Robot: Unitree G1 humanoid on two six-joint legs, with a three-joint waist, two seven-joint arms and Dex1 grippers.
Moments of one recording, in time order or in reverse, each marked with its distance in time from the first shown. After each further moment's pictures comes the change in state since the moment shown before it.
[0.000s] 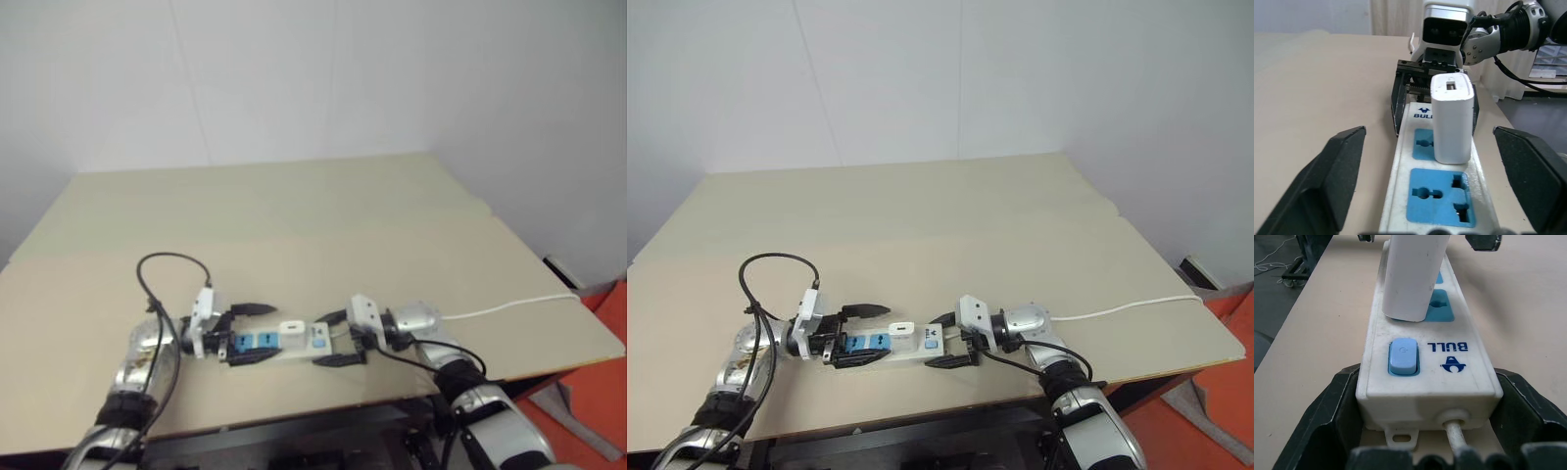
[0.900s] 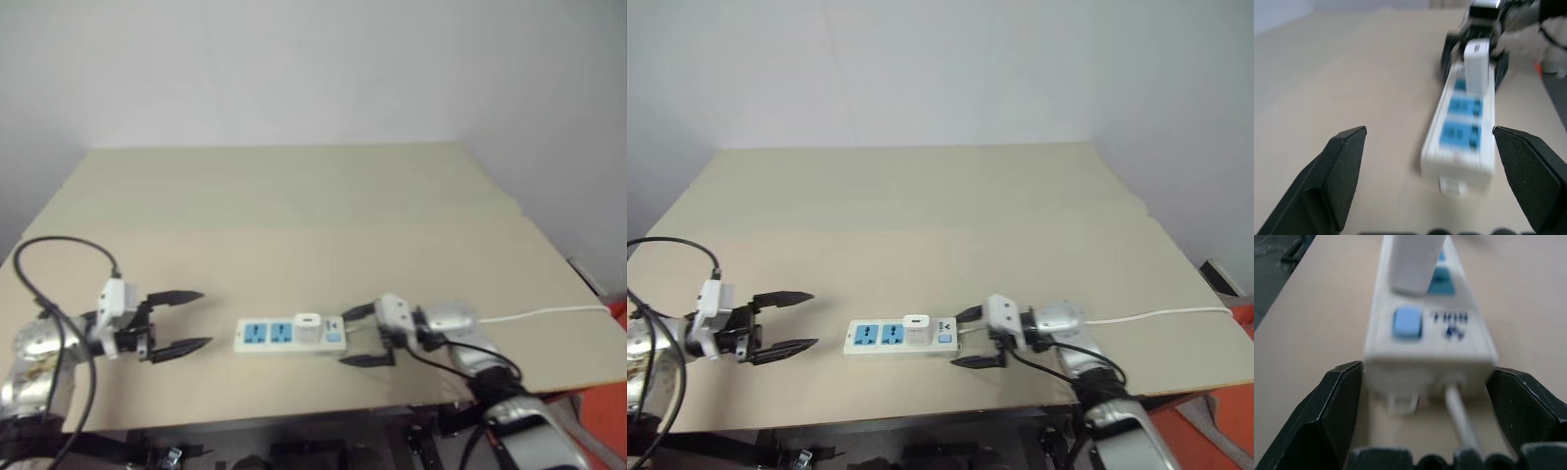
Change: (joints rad) left arm 0.221 0.310 0.311 -0.181 -0.064 0.066 0.011; right arm 0.123 -0.240 -0.078 -0.239 0.081 0.059 0.066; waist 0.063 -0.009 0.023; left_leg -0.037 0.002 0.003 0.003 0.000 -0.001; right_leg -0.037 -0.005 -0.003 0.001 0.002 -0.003
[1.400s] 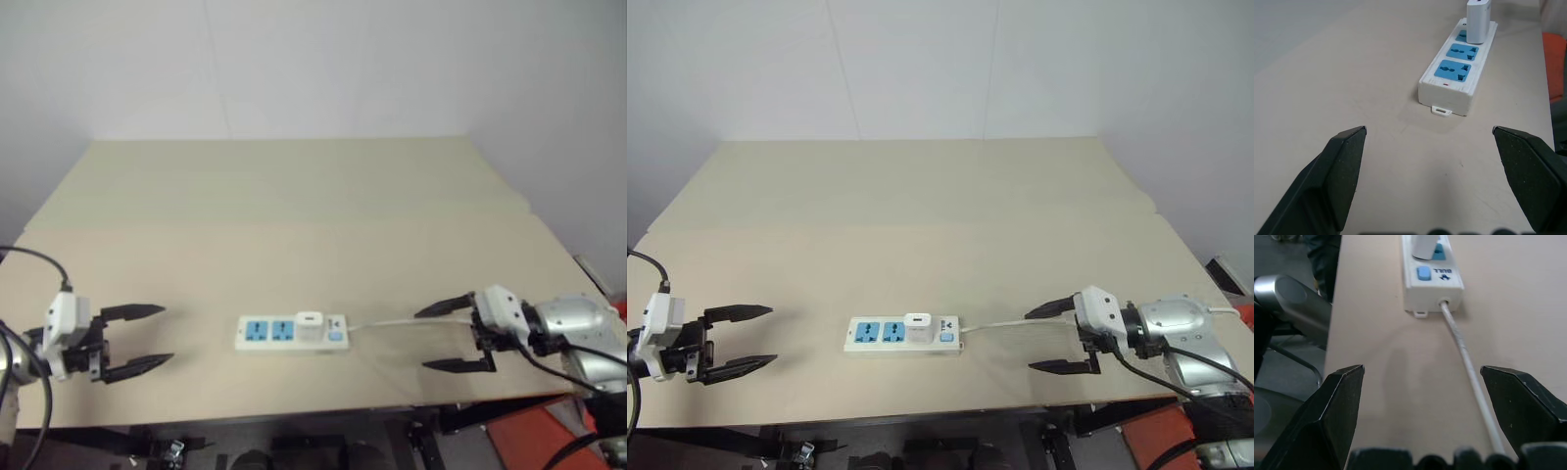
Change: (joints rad) left arm 0.127 0.079 0.123 -0.031 -0.027 0.010 -0.036; right arm 0.219 -0.333 -0.217 -0.333 0.211 0.148 0.101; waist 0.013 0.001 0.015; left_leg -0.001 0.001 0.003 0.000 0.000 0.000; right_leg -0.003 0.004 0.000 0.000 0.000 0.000
